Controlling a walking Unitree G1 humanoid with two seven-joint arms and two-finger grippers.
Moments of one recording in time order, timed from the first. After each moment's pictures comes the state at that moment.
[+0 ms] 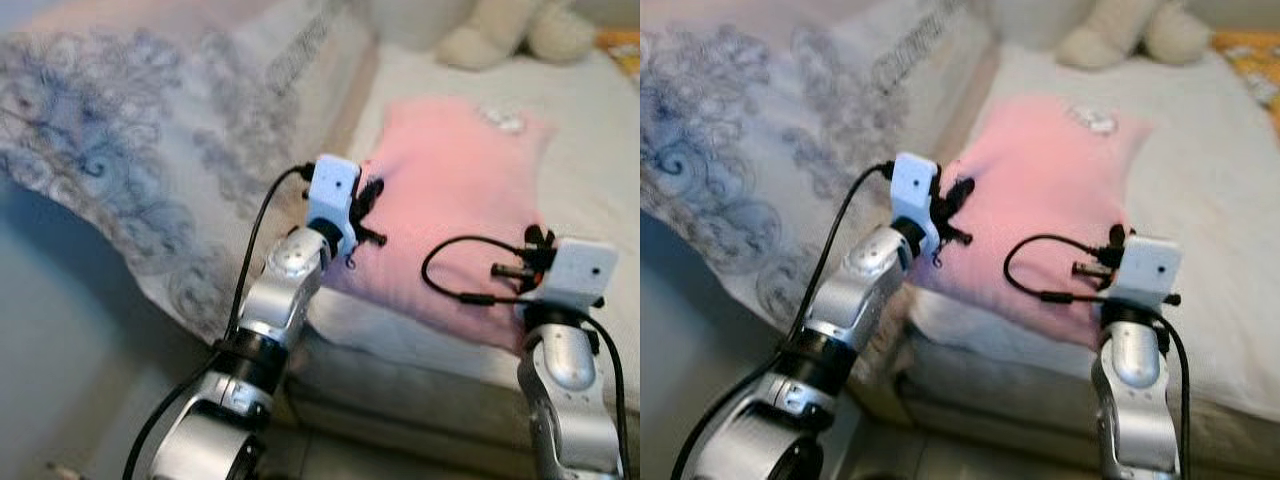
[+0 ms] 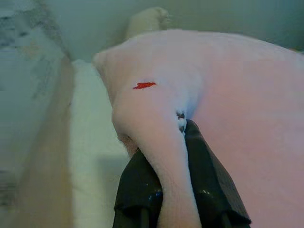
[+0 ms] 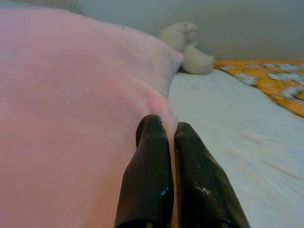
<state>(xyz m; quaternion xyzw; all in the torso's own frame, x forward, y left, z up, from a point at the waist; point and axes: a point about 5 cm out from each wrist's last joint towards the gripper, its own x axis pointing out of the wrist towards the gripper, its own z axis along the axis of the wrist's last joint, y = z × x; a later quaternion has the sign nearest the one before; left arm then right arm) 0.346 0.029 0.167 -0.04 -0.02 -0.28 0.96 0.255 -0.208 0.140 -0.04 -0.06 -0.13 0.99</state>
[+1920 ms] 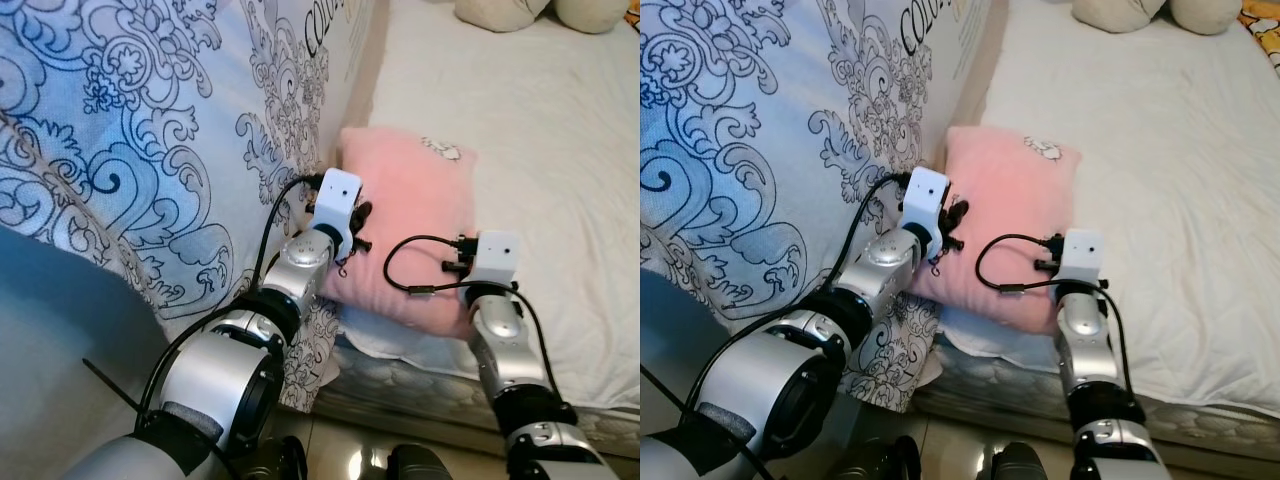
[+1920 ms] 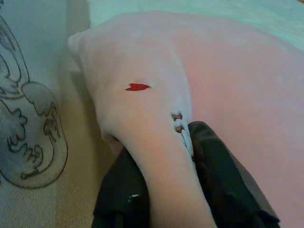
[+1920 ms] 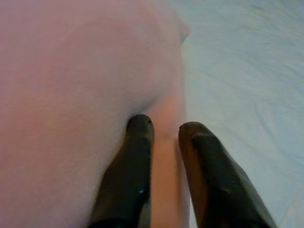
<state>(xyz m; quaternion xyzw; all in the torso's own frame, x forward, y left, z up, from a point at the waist) 0.375 0.024 0.133 0.02 0.08 -0.24 0.97 0.323 -0.189 0.069 -0.03 0.06 -0.08 0.99</state>
